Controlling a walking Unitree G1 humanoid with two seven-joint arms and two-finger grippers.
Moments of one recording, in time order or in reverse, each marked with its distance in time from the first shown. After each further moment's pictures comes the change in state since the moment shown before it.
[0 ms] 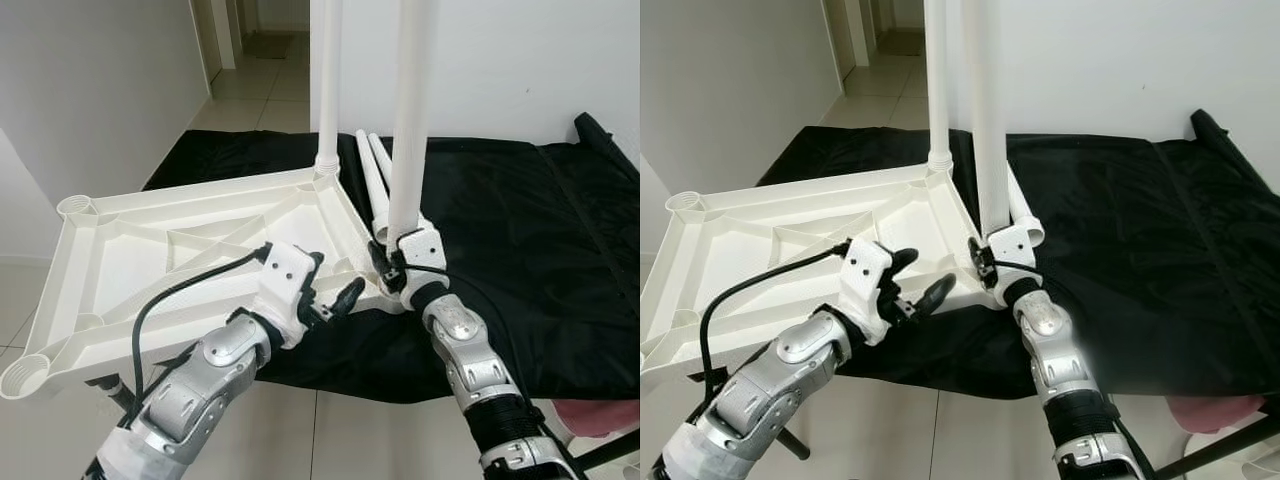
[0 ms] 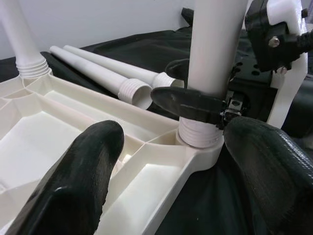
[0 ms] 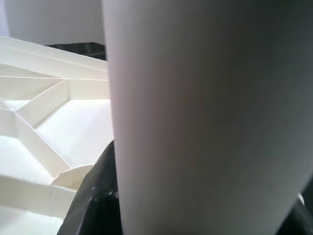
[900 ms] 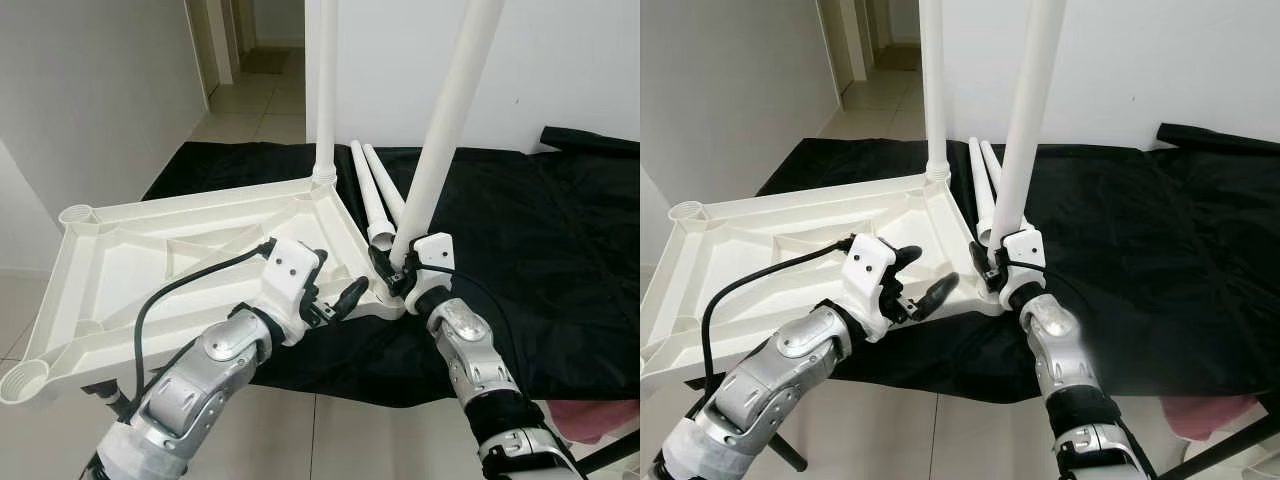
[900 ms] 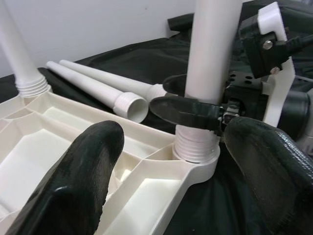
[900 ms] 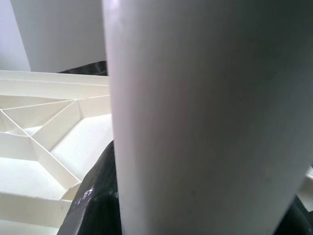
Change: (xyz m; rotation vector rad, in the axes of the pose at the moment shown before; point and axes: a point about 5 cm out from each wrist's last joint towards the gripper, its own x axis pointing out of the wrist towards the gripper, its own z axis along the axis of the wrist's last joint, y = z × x) left arm 0.002 0.004 0.007 0.030 0.003 0.012; right arm 0.005 -0.007 -0.016 0.214 0.032 0.026
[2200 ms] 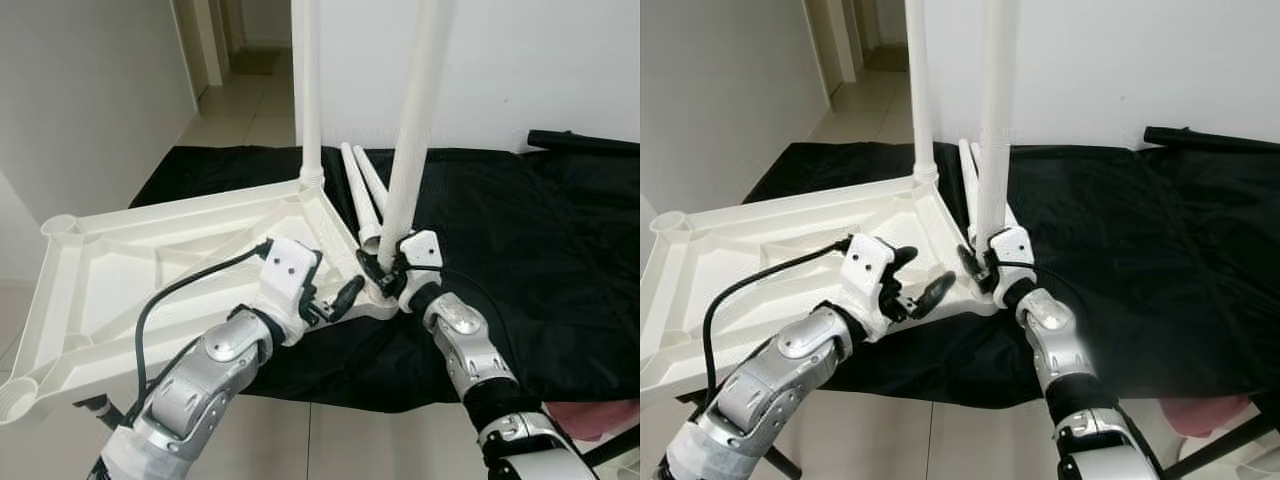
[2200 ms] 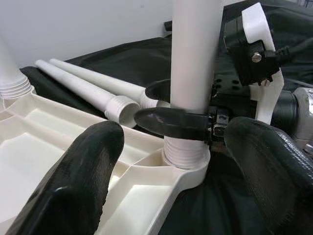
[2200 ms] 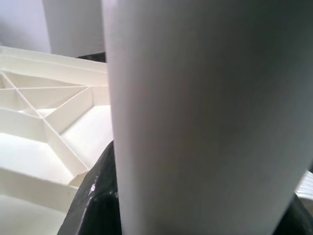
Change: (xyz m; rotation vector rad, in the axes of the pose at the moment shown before) left arm 0.003 0.001 0.002 -0.017 -0.001 0.022; right arm 0.012 0.008 0.000 -0.086 0.036 0.178
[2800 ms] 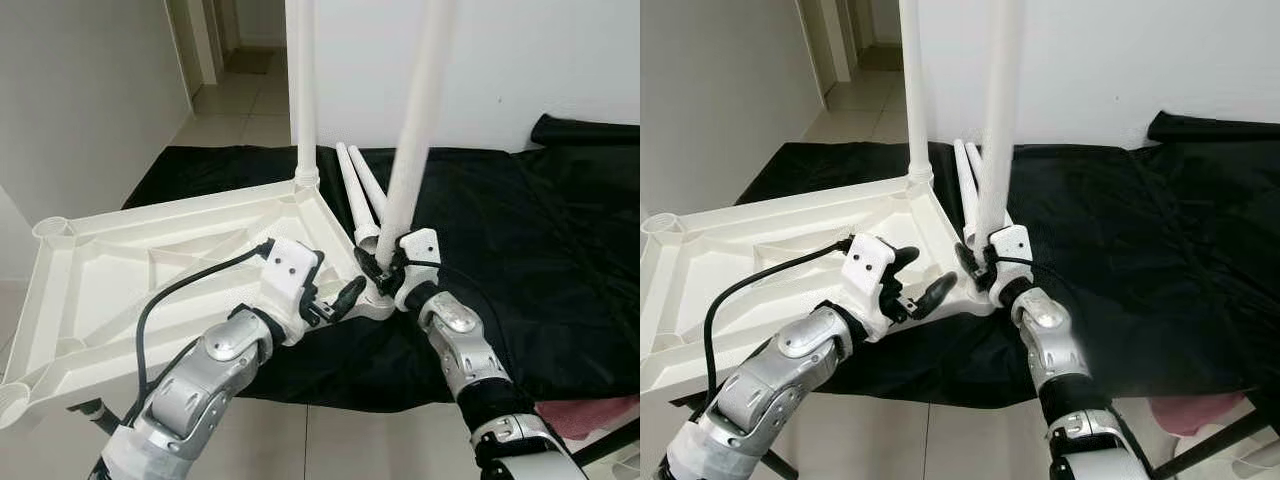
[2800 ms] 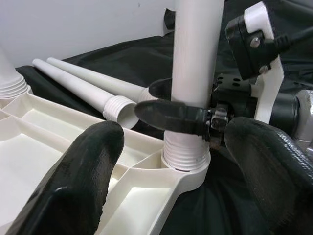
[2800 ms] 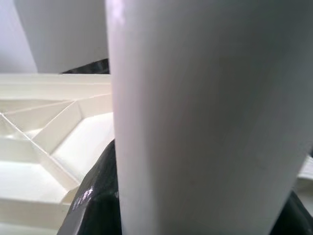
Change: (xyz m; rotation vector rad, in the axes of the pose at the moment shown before) left arm 0.000 0.001 -0.001 0.004 0.009 0.007; right arm 0.001 0.002 -0.001 0.137 -0.012 -0.110
